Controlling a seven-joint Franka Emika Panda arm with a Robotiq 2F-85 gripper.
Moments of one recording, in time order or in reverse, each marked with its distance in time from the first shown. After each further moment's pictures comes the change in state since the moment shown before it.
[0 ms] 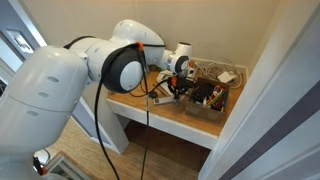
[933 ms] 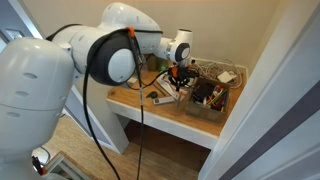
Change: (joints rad) arm 0.004 -0.120 -0.004 -0.038 -0.013 -0.044 -0.002
